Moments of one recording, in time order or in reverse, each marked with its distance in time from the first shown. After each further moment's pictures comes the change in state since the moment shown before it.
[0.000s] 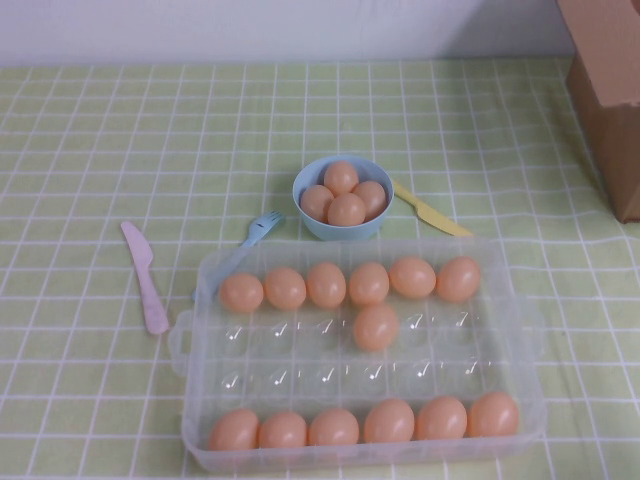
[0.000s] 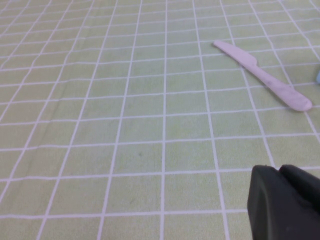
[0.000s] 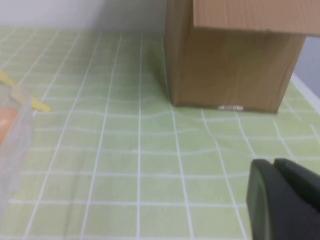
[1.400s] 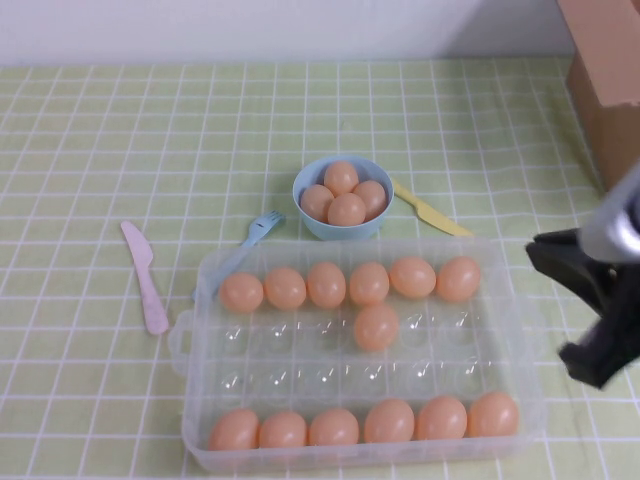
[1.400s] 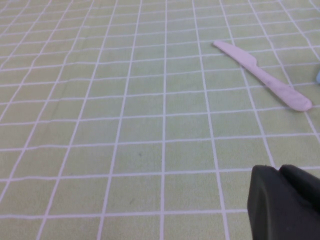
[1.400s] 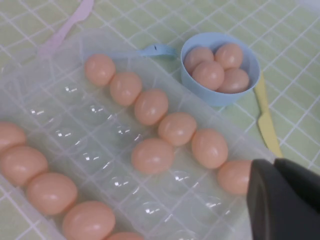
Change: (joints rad) right arm 0.709 0.967 -0.866 -0.047 0.279 -0.105; left arm 0.000 0.000 0.000 0.000 0.000 0.000
